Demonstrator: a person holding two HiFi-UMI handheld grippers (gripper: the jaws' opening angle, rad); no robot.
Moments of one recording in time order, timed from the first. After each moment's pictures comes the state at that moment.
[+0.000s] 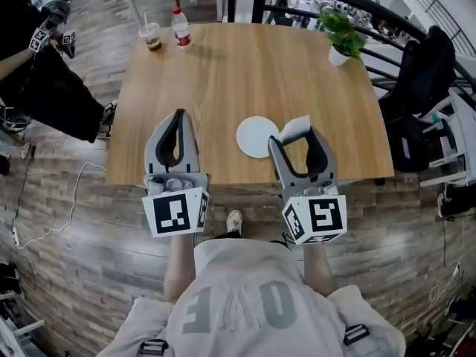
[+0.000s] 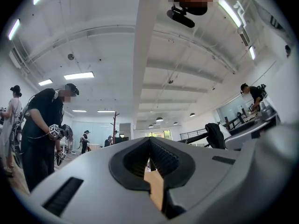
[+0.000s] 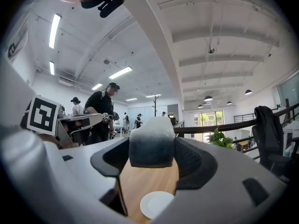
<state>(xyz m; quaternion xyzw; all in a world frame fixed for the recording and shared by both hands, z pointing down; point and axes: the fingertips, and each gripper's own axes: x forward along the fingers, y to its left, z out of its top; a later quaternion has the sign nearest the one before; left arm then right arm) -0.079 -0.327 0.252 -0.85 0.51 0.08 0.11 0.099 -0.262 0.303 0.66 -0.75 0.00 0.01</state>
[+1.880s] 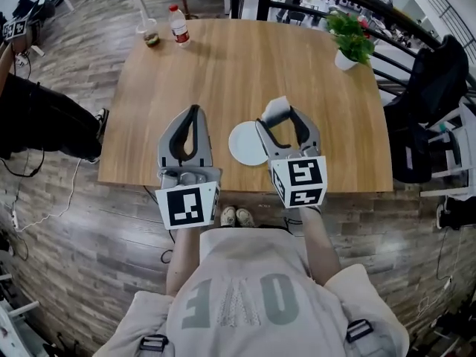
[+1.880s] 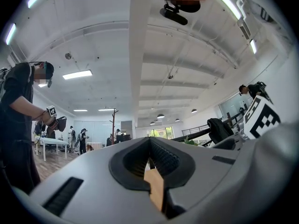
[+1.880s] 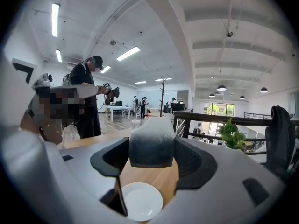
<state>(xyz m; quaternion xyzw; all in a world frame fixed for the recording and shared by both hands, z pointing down) -0.010 -0.355 0.273 -0.85 0.52 0.04 0.10 0.140 -0.359 0.363 0.61 -0.78 0.03 0.12</state>
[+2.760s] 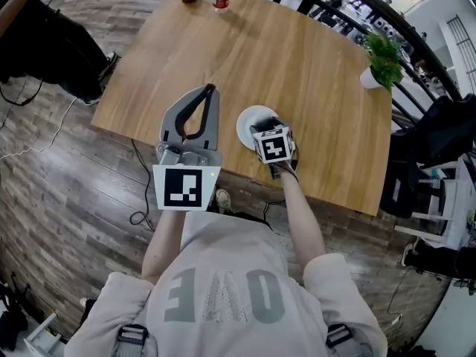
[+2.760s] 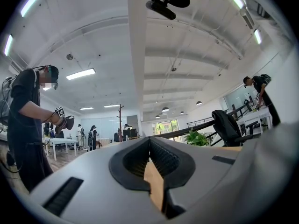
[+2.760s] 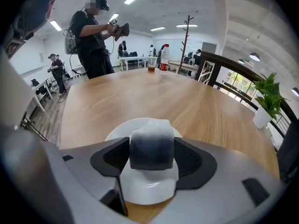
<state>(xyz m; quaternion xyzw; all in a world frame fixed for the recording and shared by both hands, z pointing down) -0.034 -0.350 0.292 -0.83 0.55 0.00 0.09 0.119 -0.397 0.609 0.48 -0.76 0.19 0.39</state>
